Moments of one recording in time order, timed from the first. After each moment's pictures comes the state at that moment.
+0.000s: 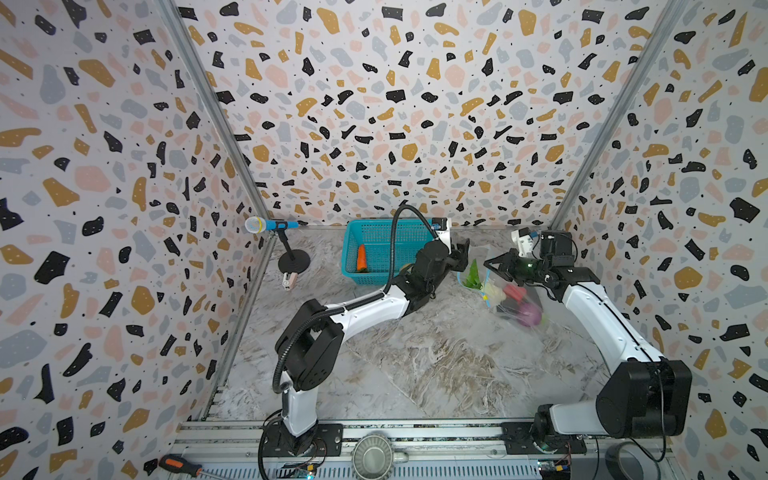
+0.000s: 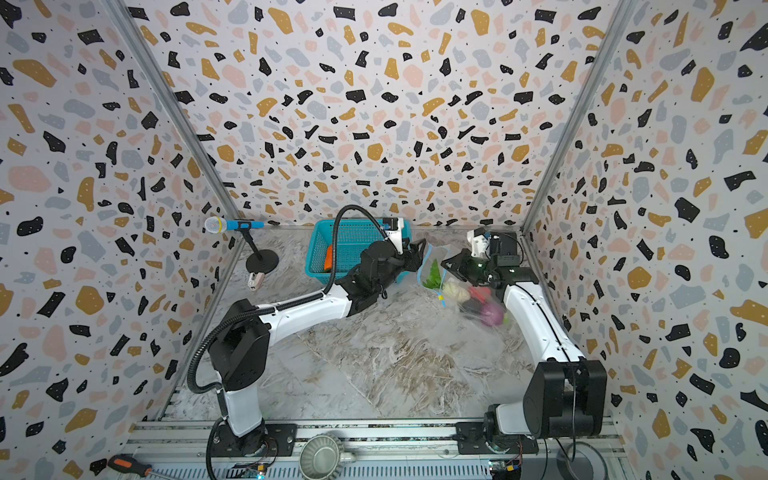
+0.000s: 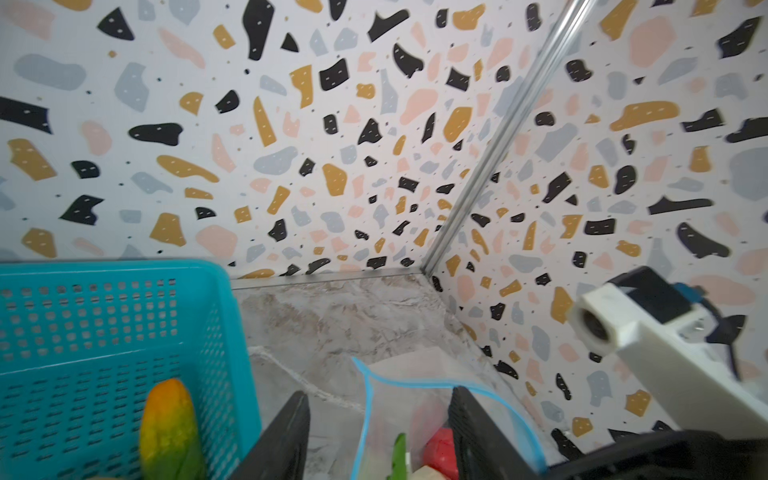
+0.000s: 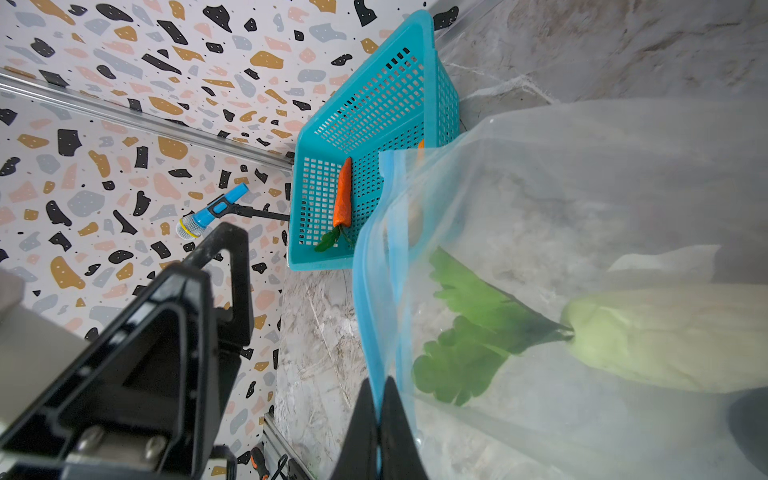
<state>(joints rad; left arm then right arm) -0.82 1.89 1.47 0.26 -0.25 -0.41 0.06 1.38 1.16 -0.45 -0.71 0.61</state>
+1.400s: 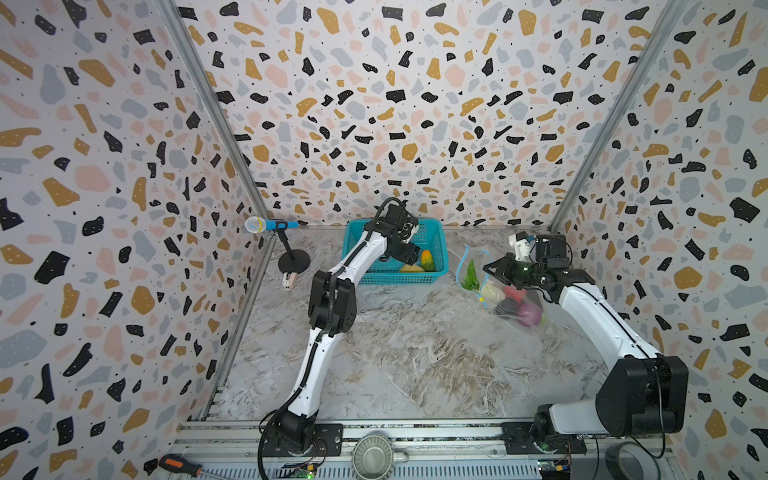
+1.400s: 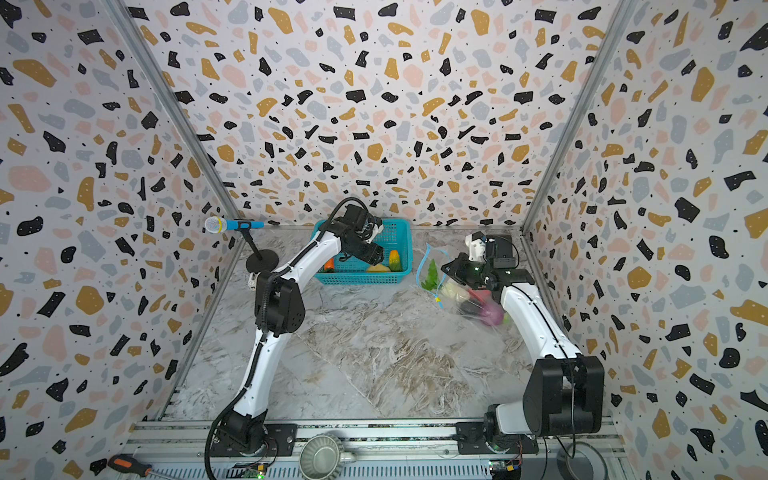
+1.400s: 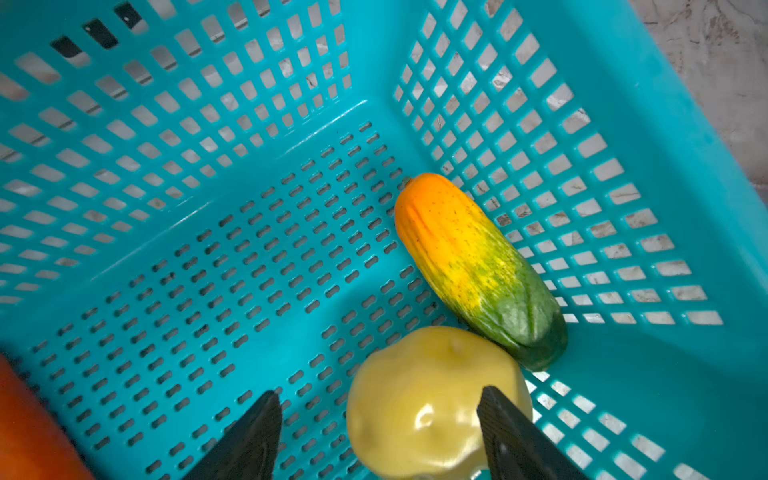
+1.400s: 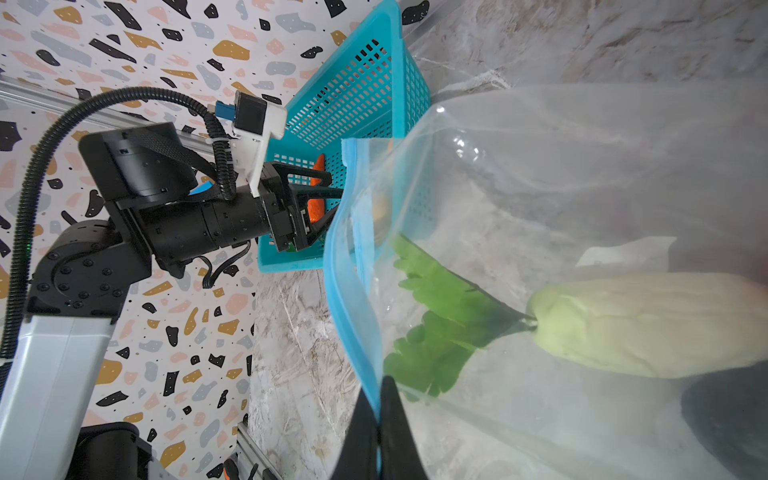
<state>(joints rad) -0.45 2.47 2.36 -0.91 0.19 0.12 0.08 1.39 1.13 -0.45 -0.64 0.57</state>
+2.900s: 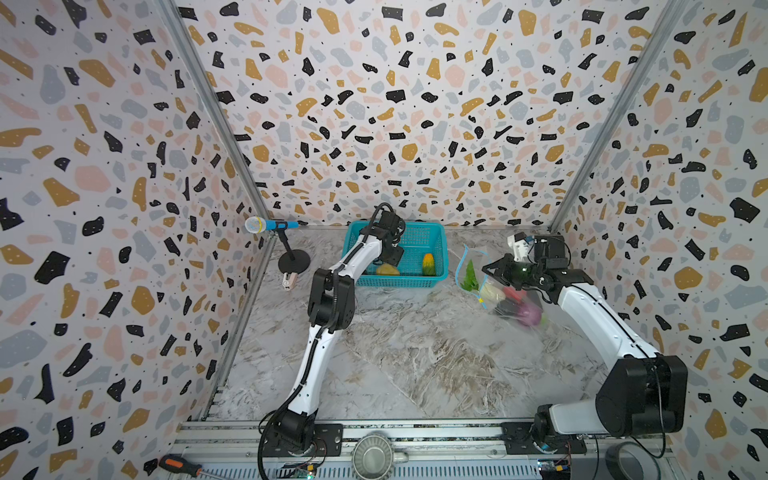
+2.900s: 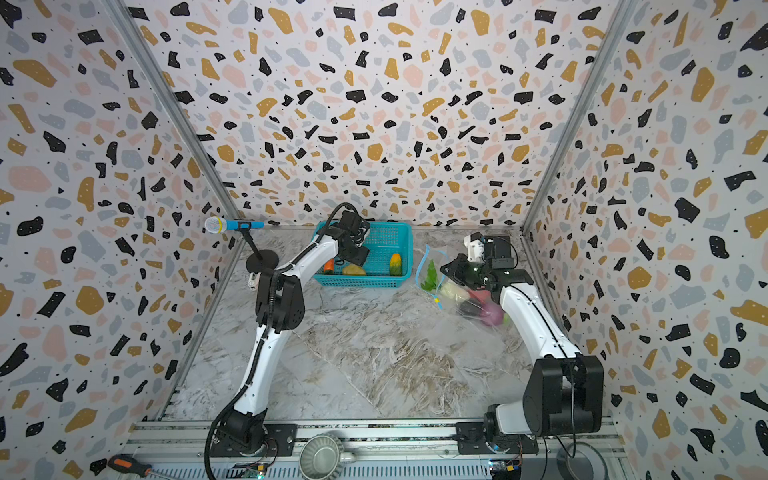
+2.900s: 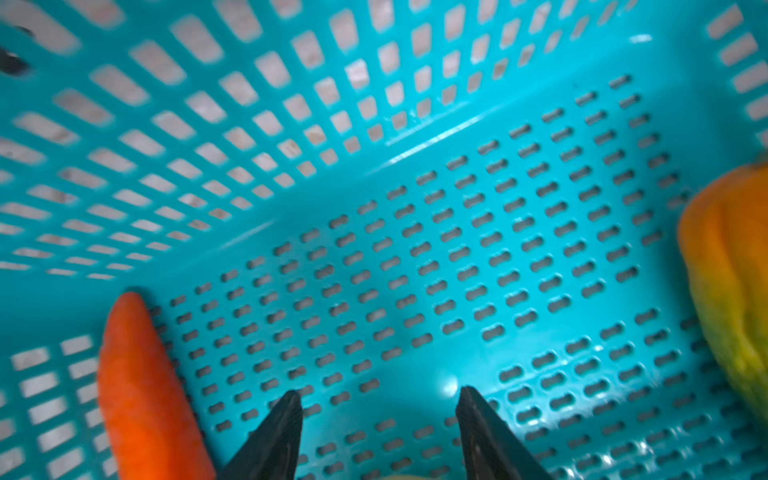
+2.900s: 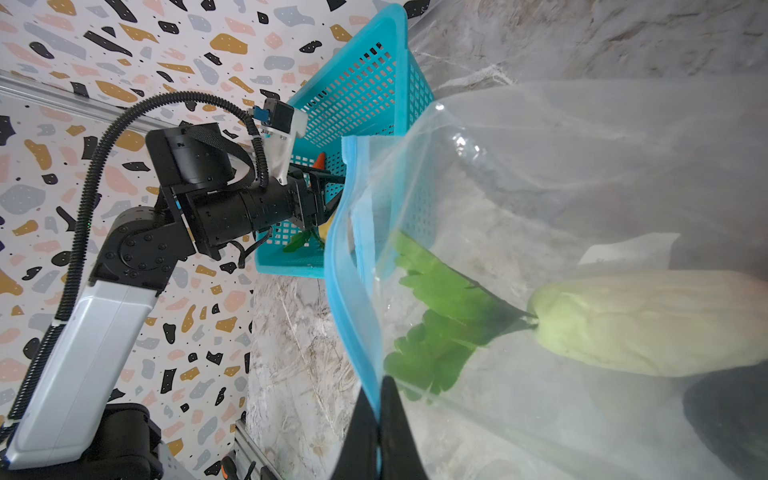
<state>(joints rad) -0.40 2.53 2.32 -0.82 -0.05 0.11 0.09 1.40 1.13 -0.45 -0.63 0.57</state>
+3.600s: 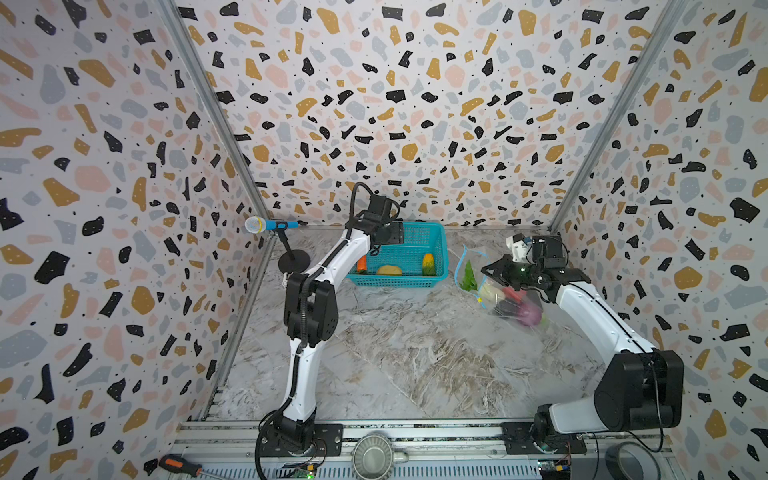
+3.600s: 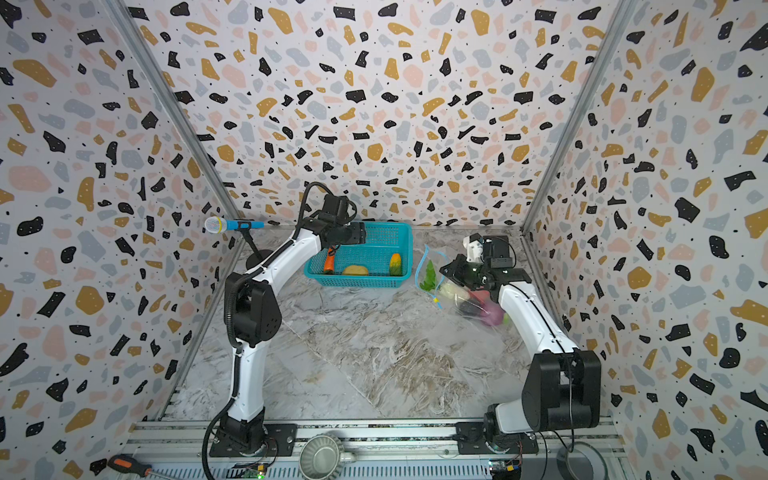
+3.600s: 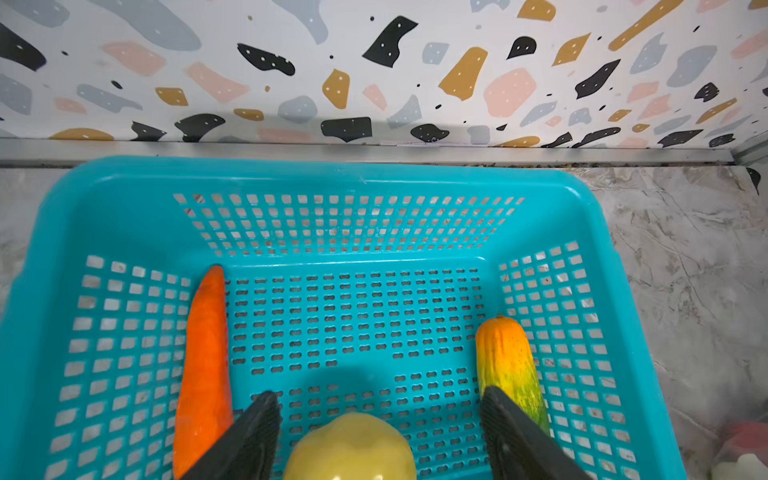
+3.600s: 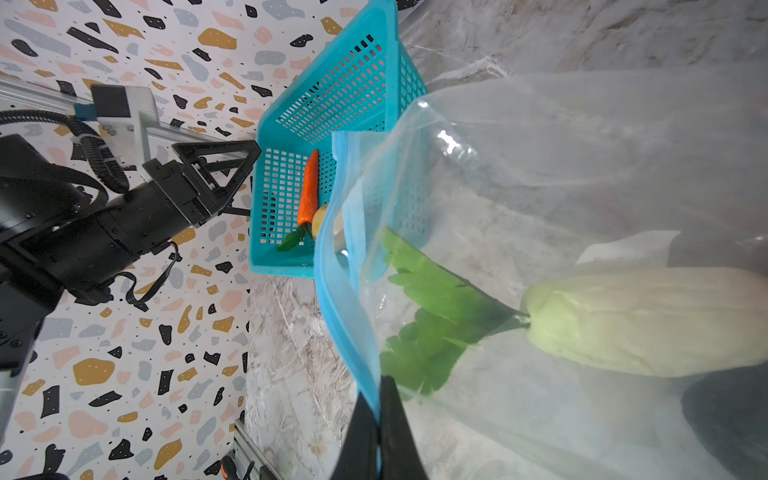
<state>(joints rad) -0.39 2.20 2.03 -0.64 -0.02 -0.33 0.09 1.42 1.13 -0.45 -0.63 0.57</state>
